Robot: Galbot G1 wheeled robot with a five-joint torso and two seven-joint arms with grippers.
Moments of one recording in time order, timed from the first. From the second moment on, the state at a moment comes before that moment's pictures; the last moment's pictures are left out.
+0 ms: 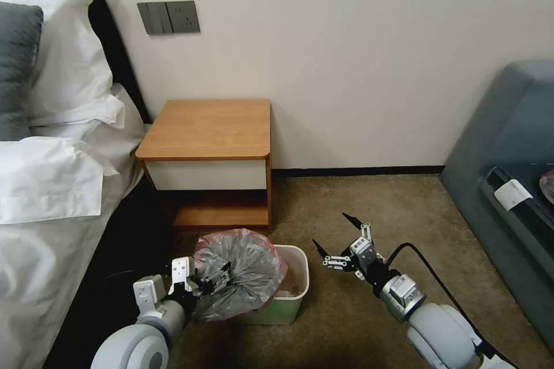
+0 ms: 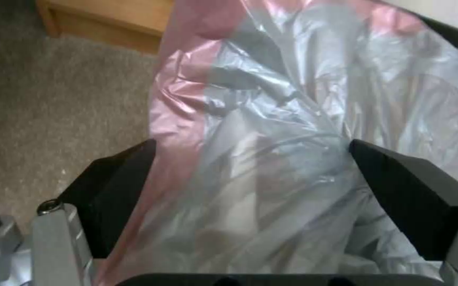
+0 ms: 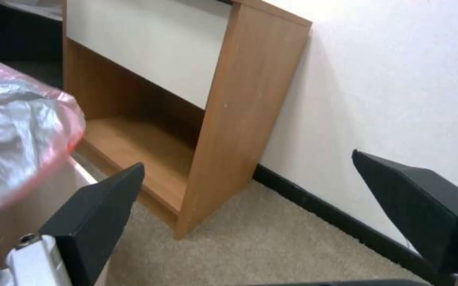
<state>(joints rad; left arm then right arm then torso) 1.63 -1.43 -0.59 -2.19 -0.56 0.74 -0.14 -1.46 0.98 0.27 1.97 0.07 0.08 -0.11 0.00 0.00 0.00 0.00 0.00</state>
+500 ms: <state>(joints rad) 1.59 -1.44 -0.59 -2.12 -0.56 0.74 -0.14 -1.47 0.99 0.27 1.97 0.07 0.09 -0.11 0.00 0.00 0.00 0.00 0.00</state>
